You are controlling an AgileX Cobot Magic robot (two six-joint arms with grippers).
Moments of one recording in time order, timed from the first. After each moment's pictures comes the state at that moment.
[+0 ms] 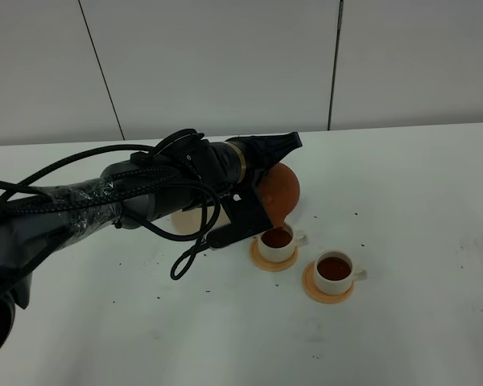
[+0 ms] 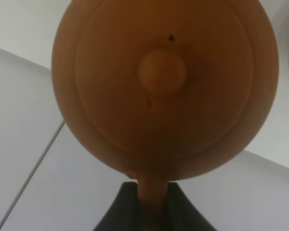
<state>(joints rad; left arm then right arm) -0.60 2.12 -1.53 0.85 0.17 1.67 0.01 -0.01 -0.49 0.38 1.10 -0.26</state>
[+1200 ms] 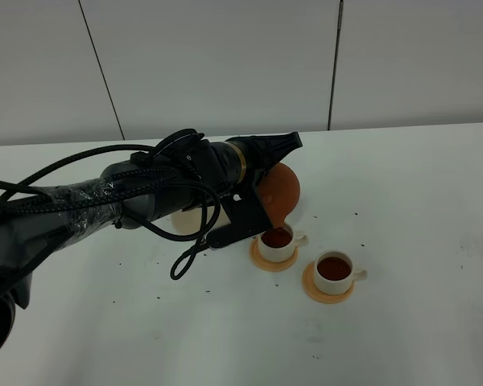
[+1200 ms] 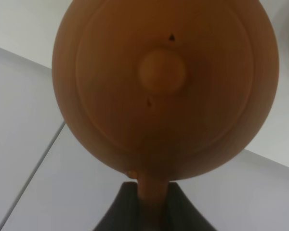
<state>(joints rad) -0.60 2.12 -1.53 0.85 0.16 1.67 0.01 -0.01 -0.49 0.38 1.10 -0.26</state>
